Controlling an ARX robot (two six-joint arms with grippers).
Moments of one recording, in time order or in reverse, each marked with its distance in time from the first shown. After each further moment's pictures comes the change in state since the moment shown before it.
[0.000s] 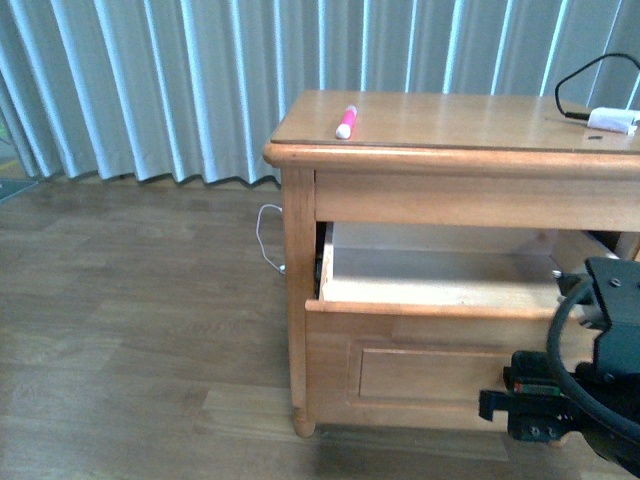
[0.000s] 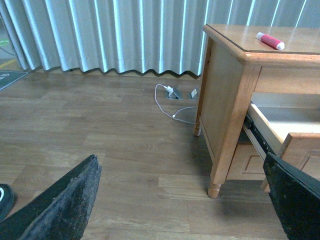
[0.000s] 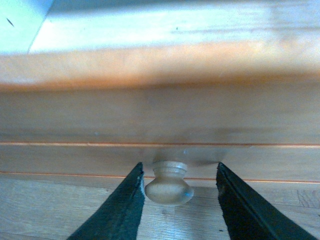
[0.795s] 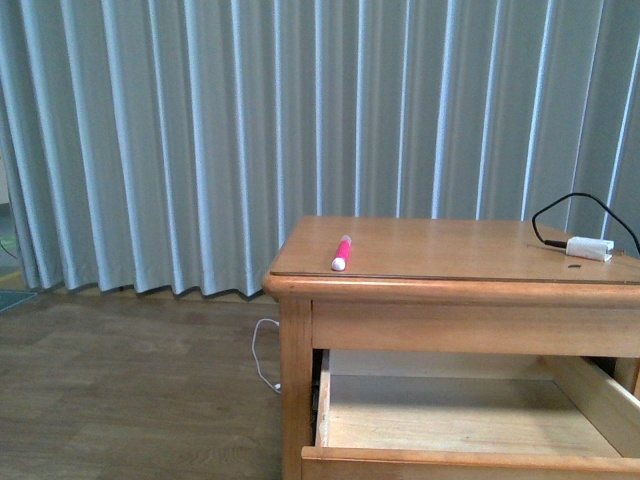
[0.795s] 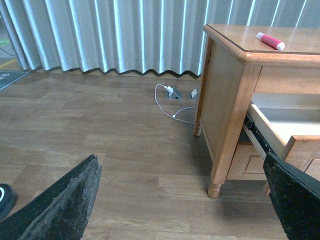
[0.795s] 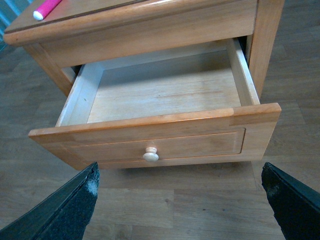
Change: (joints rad) left arm 0.000 0.000 0.000 0.000 0.000 0.000; right arm -0.264 -1.249 -0.143 -0.972 -0.257 -0.039
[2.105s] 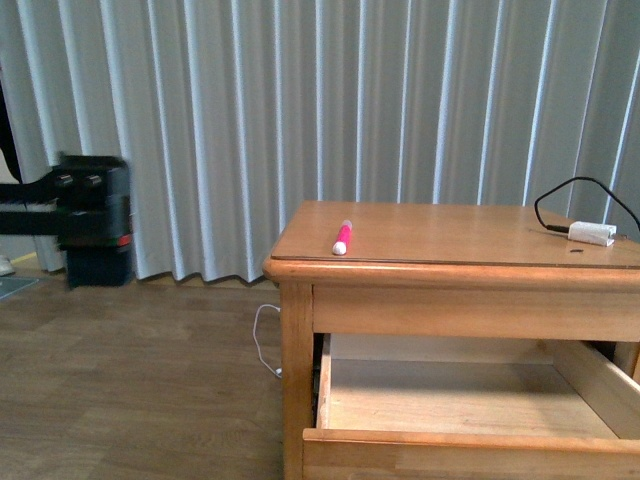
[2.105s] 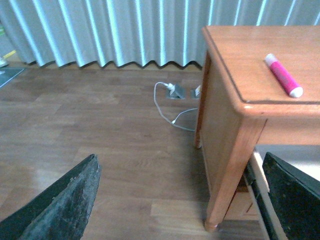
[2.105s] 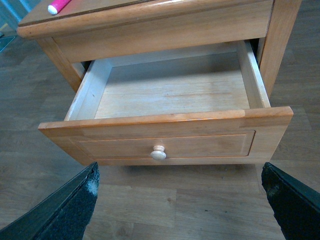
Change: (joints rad) left arm -0.319 1.260 0.637 0.531 -0.338 0.000; right arm 0.032 -0.018 0.000 -0.008 0.009 -0.015
